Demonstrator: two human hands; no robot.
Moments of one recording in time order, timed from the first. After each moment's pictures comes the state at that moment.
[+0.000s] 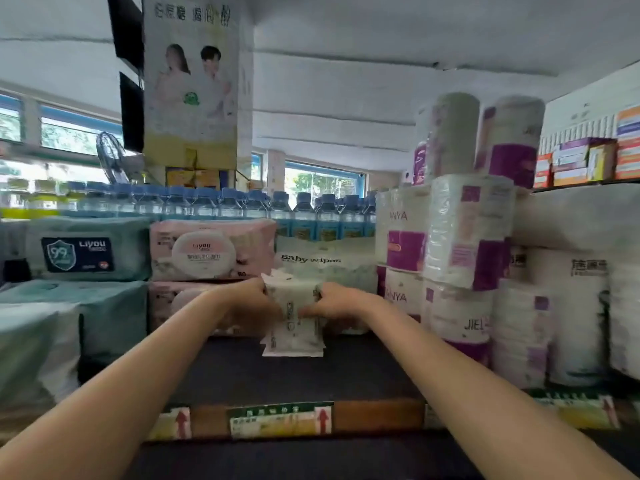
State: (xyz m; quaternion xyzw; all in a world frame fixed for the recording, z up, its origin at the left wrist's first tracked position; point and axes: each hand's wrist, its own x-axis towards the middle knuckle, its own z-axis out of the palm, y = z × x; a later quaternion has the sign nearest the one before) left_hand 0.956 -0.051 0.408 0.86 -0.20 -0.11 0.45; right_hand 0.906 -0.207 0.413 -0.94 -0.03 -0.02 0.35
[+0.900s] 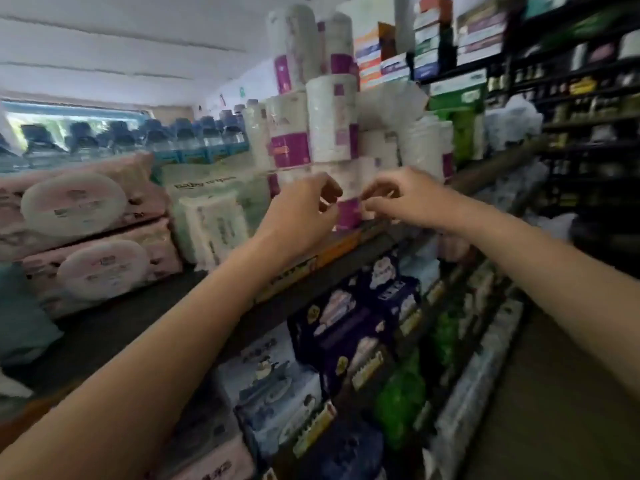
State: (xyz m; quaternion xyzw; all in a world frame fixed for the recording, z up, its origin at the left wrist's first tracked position) left_hand 0.818 -0.065 0.398 0.69 -0.63 0.14 0.32; right_hand 0.683 -0.165 0.399 -0.90 0.27 -0.29 0.18
